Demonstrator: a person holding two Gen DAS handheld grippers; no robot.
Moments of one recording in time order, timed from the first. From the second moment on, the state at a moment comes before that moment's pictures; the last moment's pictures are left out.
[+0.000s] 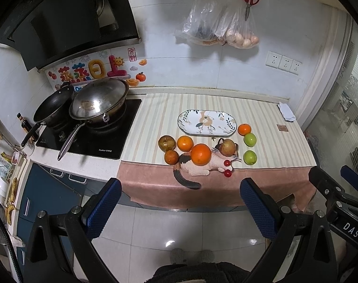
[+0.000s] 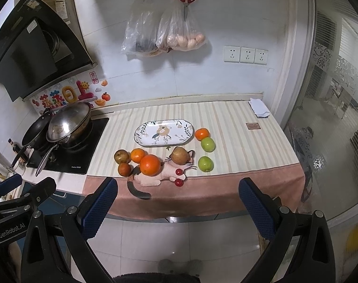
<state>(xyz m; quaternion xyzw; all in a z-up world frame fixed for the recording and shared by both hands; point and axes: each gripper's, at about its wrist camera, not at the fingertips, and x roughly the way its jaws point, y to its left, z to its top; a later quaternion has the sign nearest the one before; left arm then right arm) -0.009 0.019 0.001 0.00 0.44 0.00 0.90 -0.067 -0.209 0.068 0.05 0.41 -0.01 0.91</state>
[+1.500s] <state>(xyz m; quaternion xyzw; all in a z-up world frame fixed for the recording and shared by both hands) 0.215 0.018 -0.202 -0.02 0.63 -0.01 0.77 0.133 -0.238 -0.111 0.19 0.55 0.00 0.82</state>
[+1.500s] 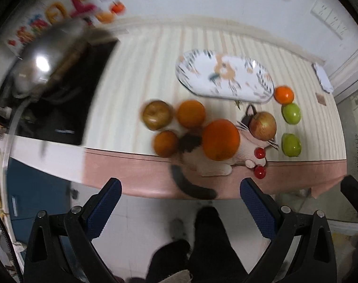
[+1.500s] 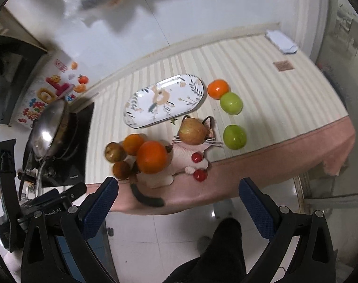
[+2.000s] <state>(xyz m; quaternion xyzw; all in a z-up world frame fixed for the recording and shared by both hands) 0.312 -0.040 -0.340 -0.03 0.74 -0.03 0.67 0.289 -0.276 -0.267 0.22 0.67 0.05 0.71</state>
